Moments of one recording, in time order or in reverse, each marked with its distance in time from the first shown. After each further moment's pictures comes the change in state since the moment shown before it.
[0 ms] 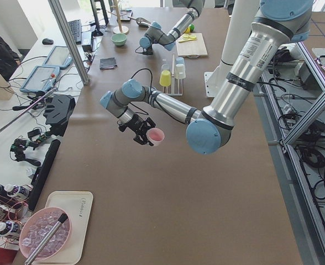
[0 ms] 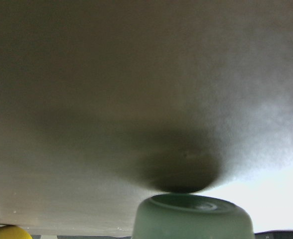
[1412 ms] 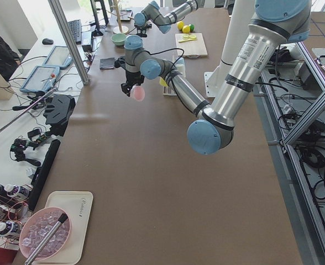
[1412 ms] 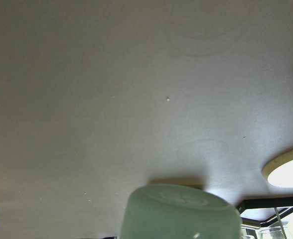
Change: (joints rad) left arm 0.117 0.025 -0.365 -0.987 0.128 -0.642; right arm 0.191 -0.114 0.312 0.007 0.071 -0.156
